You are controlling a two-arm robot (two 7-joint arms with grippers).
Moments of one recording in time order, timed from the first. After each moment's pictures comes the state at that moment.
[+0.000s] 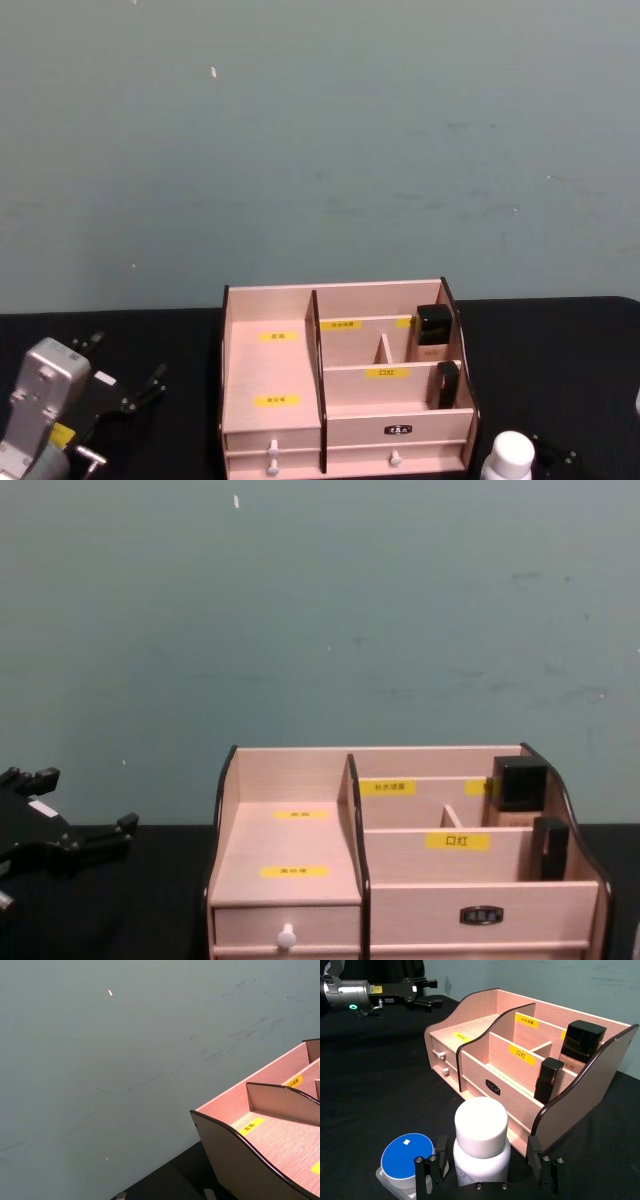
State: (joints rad) left arm -0.20 0.60 0.45 -1.41 -0.25 -0.12 0.03; right arm 0.06 0.76 -0.34 -1.52 0.57 0.00 0.71
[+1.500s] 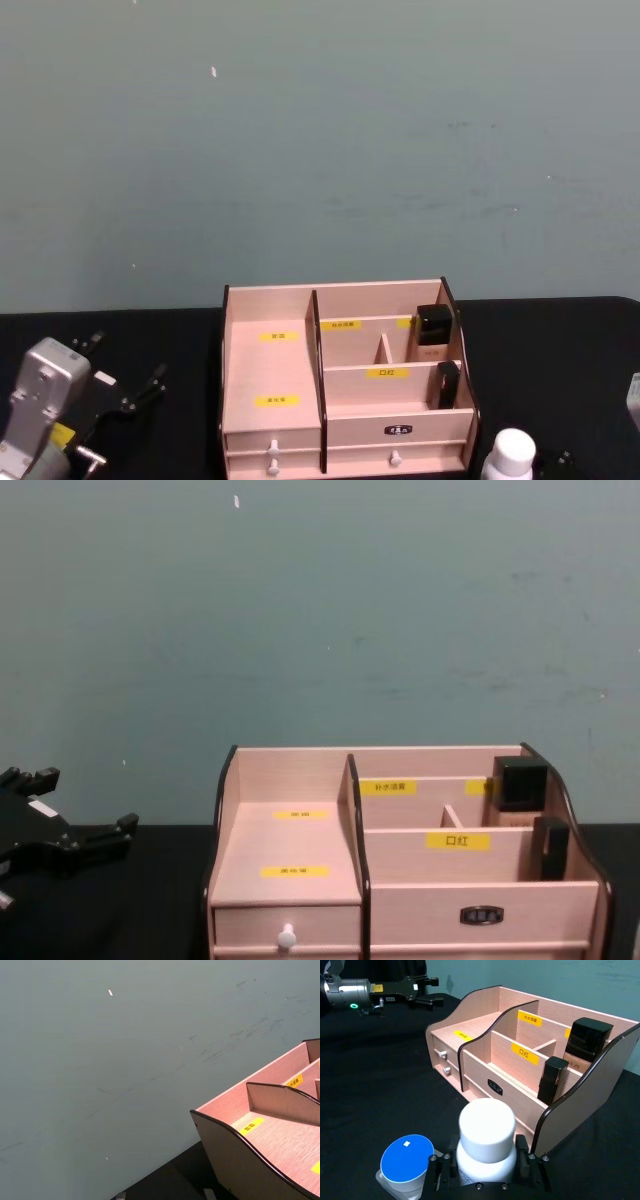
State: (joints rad) left arm -0.20 0.60 0.45 -1.41 -0.25 -0.12 0.03; right arm 0.09 0.76 -0.37 -1.50 0.57 0.01 0.71
